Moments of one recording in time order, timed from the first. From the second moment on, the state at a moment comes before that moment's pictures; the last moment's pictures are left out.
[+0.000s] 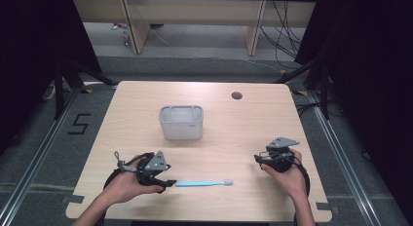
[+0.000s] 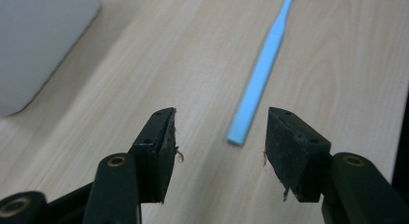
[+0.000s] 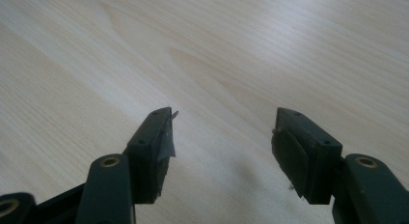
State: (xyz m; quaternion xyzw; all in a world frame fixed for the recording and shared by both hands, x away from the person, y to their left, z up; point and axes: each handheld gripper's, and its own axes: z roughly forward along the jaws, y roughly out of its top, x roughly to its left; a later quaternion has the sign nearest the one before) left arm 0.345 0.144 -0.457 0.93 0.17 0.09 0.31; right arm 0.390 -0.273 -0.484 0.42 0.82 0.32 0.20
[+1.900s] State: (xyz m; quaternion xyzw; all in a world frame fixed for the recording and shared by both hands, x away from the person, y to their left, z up) left arm 0.382 0.017 -0.473 1.00 -0.04 -0.01 0.05; right arm 0.390 -0.265 -0.483 0.41 0.83 0.32 0.19
